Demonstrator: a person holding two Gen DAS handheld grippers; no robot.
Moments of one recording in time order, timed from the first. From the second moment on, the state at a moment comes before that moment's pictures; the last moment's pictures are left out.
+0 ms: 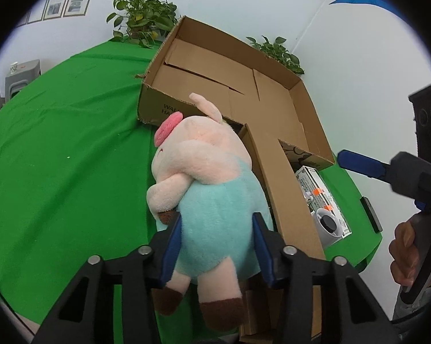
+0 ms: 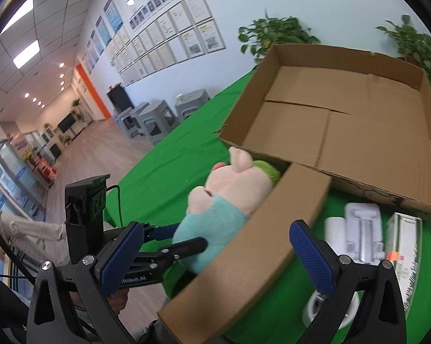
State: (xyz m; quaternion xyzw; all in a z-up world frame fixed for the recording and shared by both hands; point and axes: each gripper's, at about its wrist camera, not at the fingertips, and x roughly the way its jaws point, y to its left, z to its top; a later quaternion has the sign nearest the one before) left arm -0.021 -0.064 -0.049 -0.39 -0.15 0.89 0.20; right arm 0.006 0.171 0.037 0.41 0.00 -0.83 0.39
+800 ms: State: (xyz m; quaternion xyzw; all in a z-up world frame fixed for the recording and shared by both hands) left arm -0.001 -0.154 -0.067 -0.36 -0.30 0.86 0.20; right arm -0.034 0.033 -0.028 0.53 0.05 -0.76 0.36
